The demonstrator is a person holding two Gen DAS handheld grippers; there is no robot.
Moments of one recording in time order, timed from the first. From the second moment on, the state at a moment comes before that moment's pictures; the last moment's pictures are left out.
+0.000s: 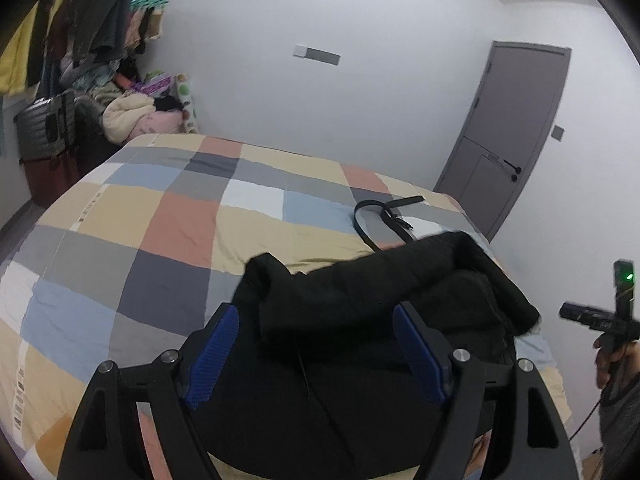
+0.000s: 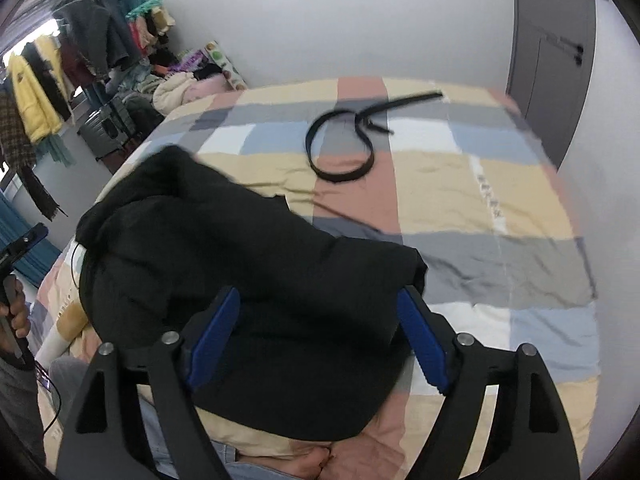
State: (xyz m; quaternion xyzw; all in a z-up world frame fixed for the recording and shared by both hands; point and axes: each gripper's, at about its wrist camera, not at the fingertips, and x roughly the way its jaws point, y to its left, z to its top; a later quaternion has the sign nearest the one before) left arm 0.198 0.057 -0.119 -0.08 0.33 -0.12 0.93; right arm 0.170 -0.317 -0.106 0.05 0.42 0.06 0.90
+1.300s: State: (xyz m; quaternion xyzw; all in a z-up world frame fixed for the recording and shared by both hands) left arm 0.404 -0.037 -0.269 -0.02 0.35 -0.06 0.93; right arm 0.365 -0.176 -0.263 0.06 0.38 0.04 0.92
